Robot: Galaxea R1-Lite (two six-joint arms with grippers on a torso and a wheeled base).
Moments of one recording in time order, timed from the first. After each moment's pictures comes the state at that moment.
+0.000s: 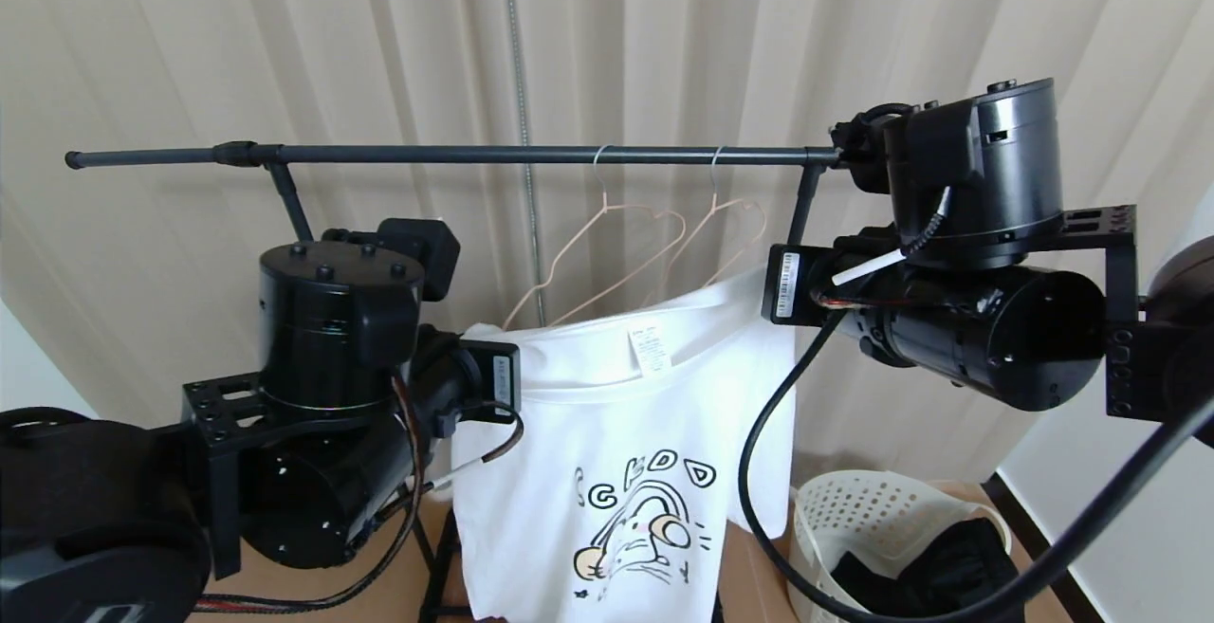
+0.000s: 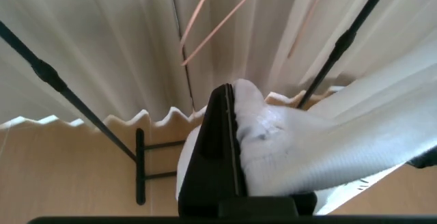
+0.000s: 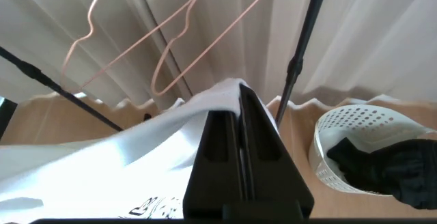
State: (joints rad) left arm -0.72 1.62 -0.78 -0.50 0.55 -0.17; right arm 0.73 1.68 -1.20 -0.04 -0.60 0.43
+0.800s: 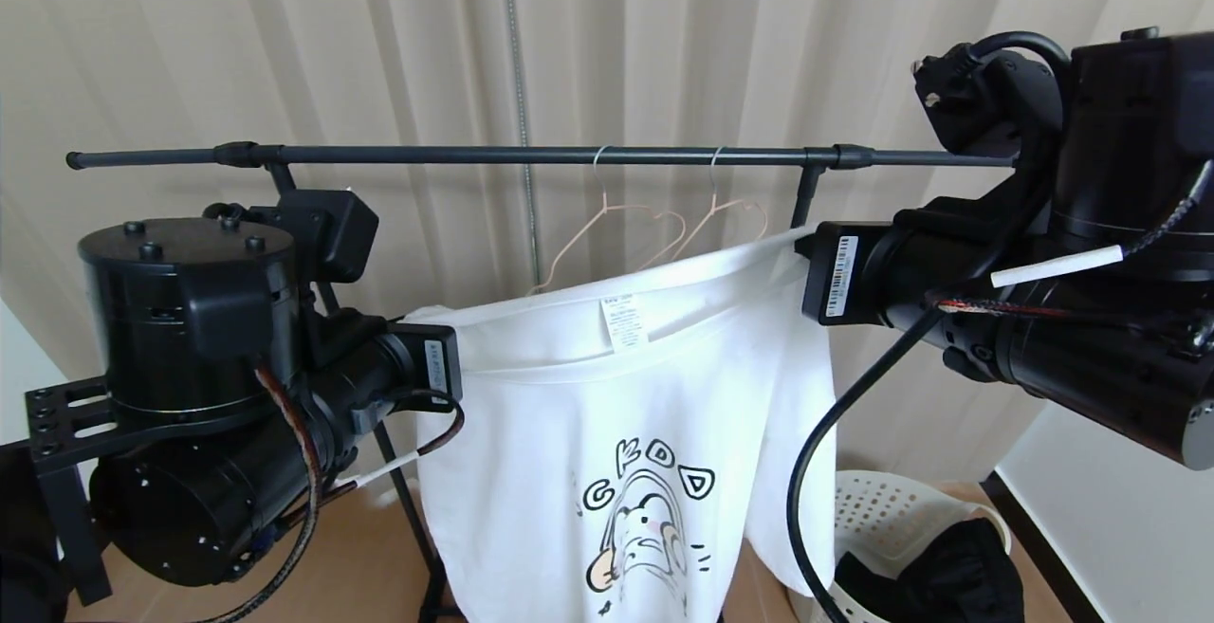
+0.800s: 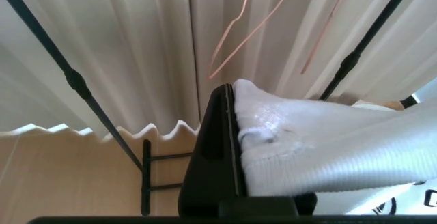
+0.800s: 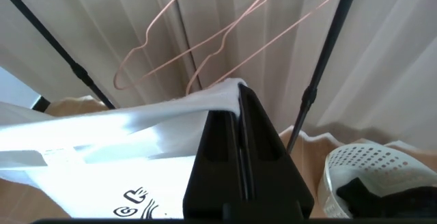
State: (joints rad) left arm -0.68 1.49 -0.72 -0.50 0.54 -0.13; right arm 0.82 1.53 -1.10 -0.17 -0.60 0.30
